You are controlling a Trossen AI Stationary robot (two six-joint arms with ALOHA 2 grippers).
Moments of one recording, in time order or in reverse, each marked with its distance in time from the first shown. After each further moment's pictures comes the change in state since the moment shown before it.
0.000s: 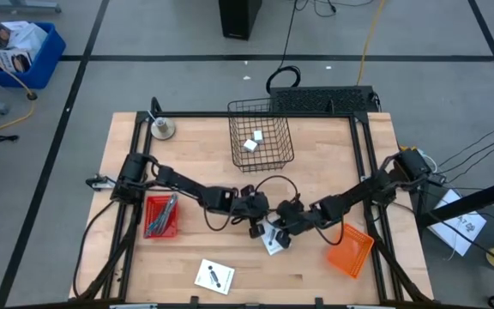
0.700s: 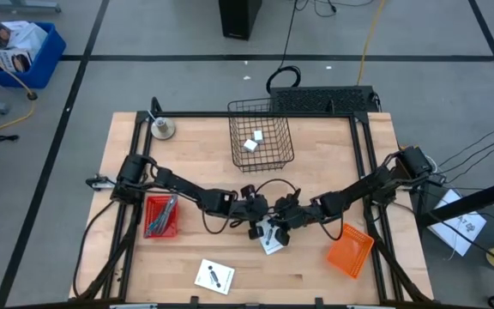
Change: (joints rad) left arm -0.033 -0.010 -0.001 0.005 -0.084 0.088; right arm -0.039 -0.042 -0.003 0.138 -0.070 -0.122
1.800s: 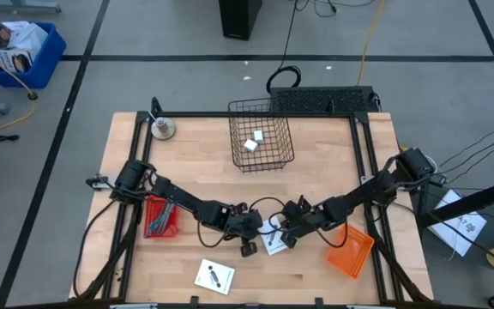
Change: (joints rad) left arm -0.091 0.038 0.003 -0.109 0.138 -0.260; right arm 0.077 0.010 -0.011 -0.170 0.037 0.201
